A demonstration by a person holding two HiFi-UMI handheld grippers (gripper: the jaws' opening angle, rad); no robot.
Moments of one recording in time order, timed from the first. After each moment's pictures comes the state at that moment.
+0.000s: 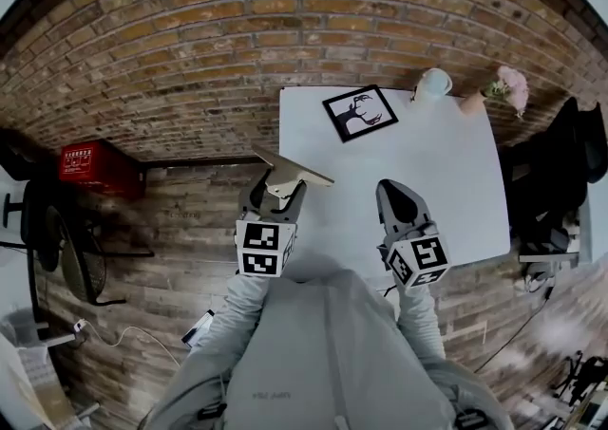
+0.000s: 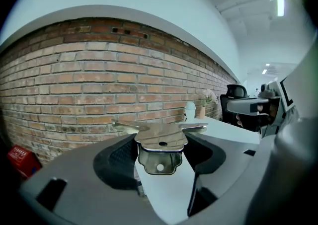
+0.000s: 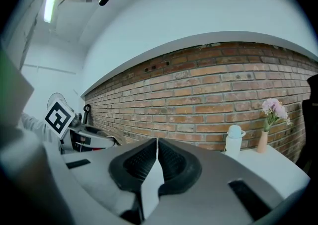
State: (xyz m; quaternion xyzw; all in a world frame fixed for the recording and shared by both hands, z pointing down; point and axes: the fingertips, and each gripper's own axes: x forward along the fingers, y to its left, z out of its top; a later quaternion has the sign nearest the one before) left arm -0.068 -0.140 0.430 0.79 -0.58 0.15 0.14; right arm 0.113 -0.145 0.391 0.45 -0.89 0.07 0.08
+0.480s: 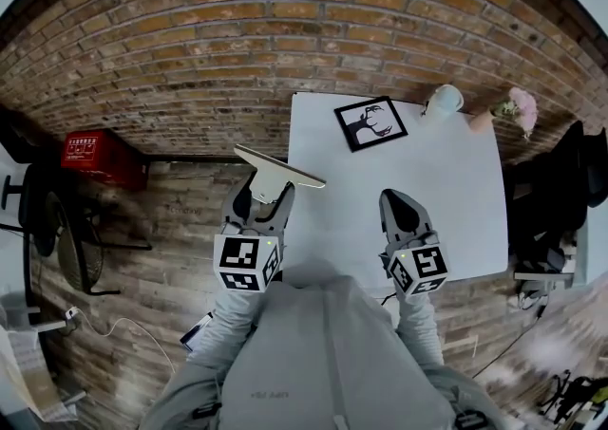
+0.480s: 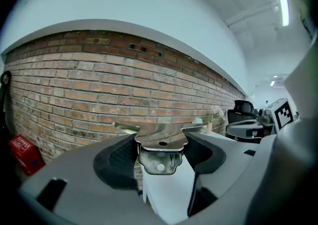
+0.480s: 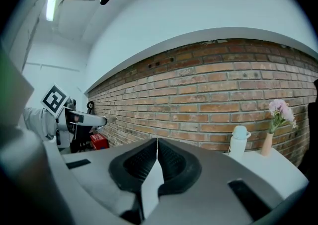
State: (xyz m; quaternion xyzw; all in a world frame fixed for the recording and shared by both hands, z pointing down) left arm -0.112 -0.128 0.382 0.77 -0.62 0.08 0.13; right arm 0.098 -0.151 0.394 0.43 -0.89 0.07 0.10
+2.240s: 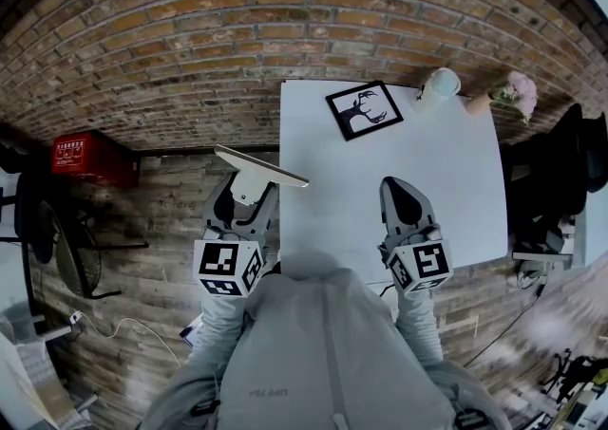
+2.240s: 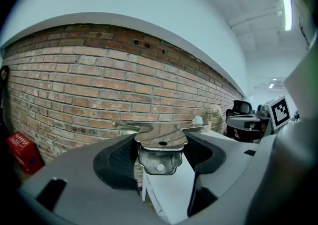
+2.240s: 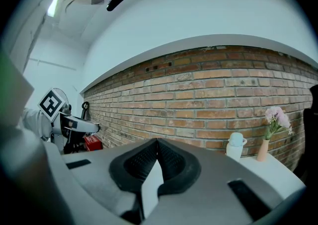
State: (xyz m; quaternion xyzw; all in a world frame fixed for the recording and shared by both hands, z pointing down) left arm -0.132 -0.129 0.391 0.78 -0.61 0.08 0.15; right arm 0.095 -0.163 0.376 0.45 -0.89 0.04 0.08
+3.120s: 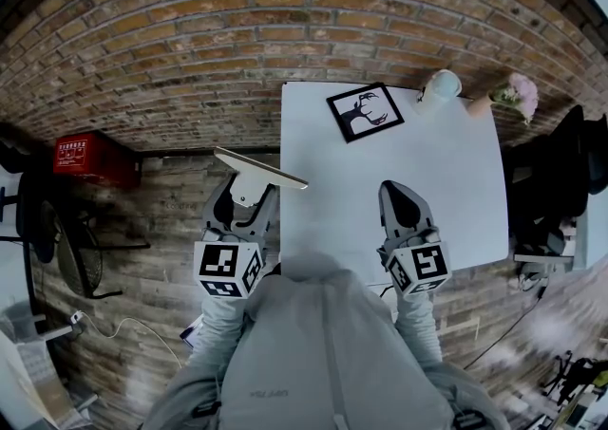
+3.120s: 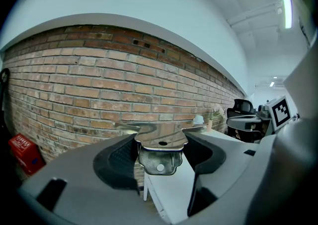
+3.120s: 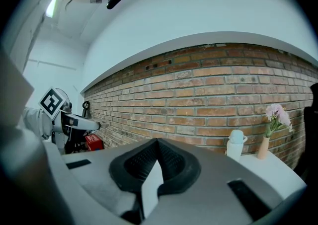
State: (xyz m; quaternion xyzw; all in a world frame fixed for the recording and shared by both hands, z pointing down) left arm -0.133 -0.129 0.391 0.77 -0.61 0.09 0.15; right arm 0.096 -0.161 0.384 0.45 -0.89 0.05 0.09
